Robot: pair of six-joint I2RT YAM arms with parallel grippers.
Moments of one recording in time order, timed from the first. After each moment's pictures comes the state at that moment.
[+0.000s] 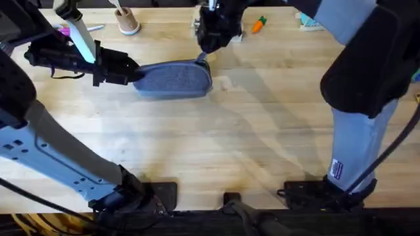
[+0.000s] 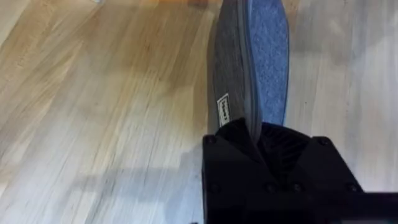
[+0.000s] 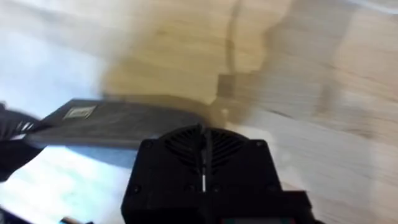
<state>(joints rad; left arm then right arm) 0.50 2.00 1.44 -1.39 0.94 1.92 0.52 2.23 2.13 -1.13 -0.19 0.42</state>
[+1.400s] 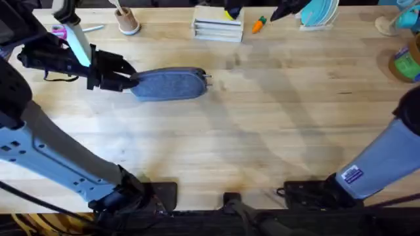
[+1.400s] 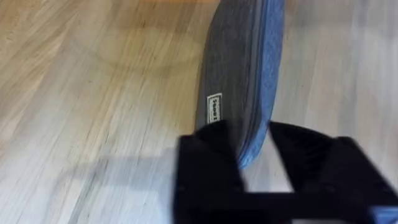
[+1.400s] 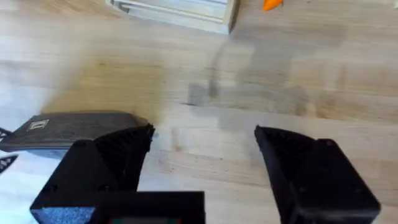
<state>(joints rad) 0.54 2.00 1.43 -1.41 0.87 1.92 0.40 1.92 2.04 -1.22 0.04 0.38</state>
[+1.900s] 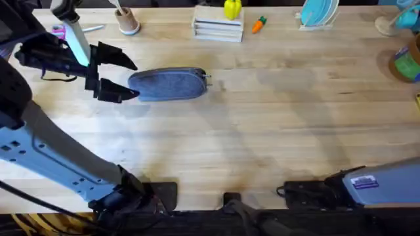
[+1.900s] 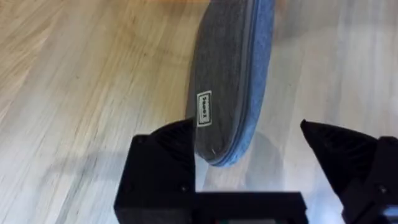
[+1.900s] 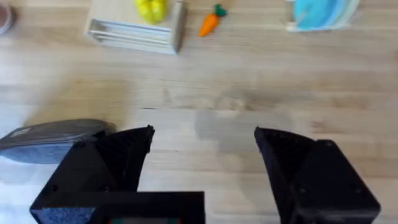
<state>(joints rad) 0.54 2.00 1.45 -1.46 0.85 1.91 0.28 1.65 2.04 -1.33 0.12 0.28</state>
